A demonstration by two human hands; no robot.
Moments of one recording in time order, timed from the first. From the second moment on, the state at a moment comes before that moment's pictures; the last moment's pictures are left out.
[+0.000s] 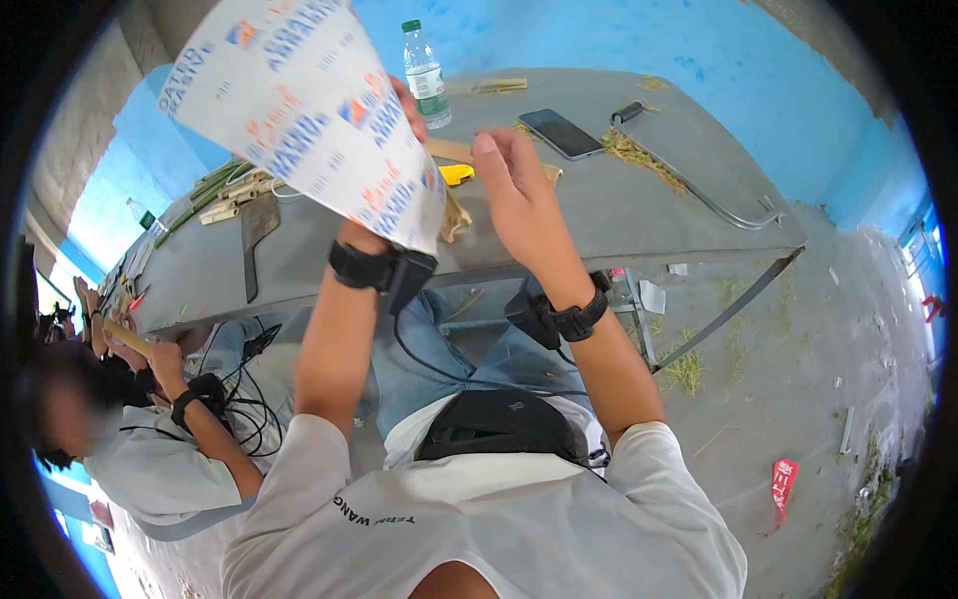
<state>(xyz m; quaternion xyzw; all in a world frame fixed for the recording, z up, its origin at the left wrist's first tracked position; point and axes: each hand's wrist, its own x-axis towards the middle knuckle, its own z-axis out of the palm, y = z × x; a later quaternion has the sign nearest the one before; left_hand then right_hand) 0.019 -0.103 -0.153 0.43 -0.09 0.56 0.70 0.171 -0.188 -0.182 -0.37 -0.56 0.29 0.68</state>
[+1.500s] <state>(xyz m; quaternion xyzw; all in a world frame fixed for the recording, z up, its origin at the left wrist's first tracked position) -0.079 -0.254 -0.087 0.73 0.38 0.57 0.03 0.142 -0.210 -0.129 -0.27 -0.77 -0.25 0.52</state>
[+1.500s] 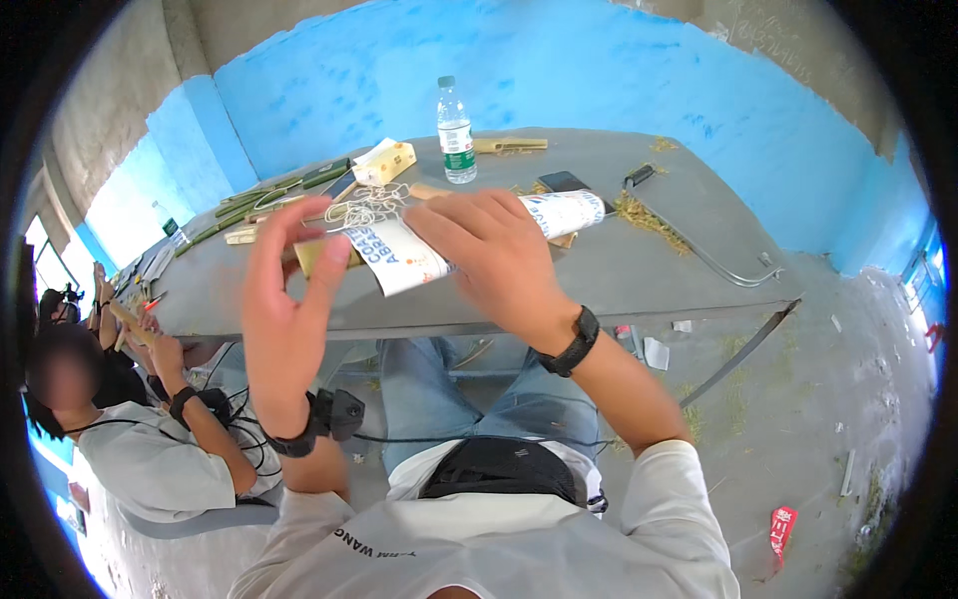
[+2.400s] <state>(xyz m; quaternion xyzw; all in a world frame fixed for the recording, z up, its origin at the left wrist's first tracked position) -0.130 -0.252 -0.175 0.55 0.21 0.65 0.47 0.217 -0.233 -0.125 -0.41 -0.83 -0.27 0.28</state>
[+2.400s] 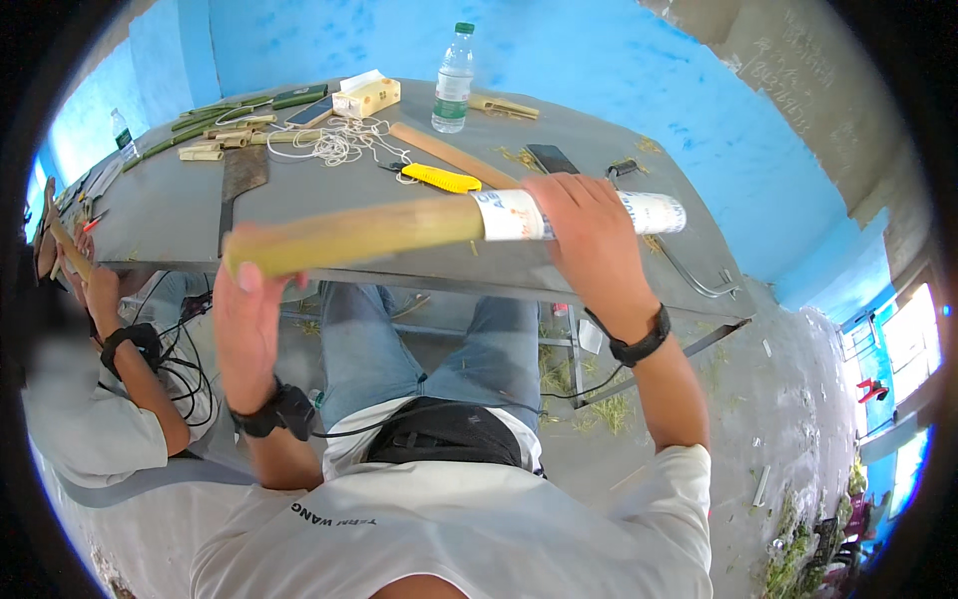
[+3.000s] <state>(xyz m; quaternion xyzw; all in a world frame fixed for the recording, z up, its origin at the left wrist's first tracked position) -0.103 -0.226 -0.126 0.38 -0.22 0.74 0.51 0.178 -0.197 -0.141 -0.40 -0.78 -0.29 0.38</state>
